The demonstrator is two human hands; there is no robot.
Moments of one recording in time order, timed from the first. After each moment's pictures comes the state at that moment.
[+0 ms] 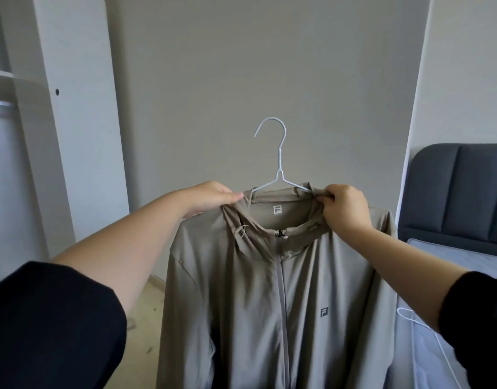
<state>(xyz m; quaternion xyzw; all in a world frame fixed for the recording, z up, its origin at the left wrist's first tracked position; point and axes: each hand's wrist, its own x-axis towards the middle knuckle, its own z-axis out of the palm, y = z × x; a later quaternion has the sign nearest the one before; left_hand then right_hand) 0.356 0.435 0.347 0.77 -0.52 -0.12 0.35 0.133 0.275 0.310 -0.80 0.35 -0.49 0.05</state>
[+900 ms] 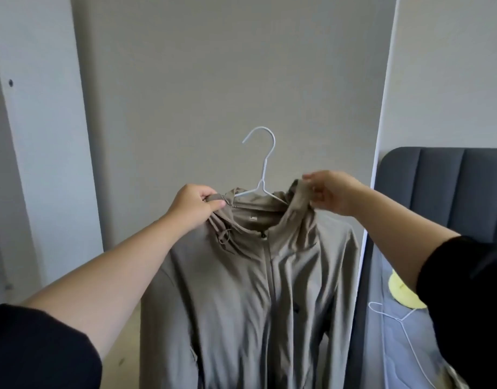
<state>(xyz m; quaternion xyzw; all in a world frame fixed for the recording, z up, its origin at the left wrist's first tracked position) 0.345 0.408 0.314 0.69 -0.52 0.05 0.50 0.112 0.267 0.363 -0.69 0.36 -0.38 0.51</state>
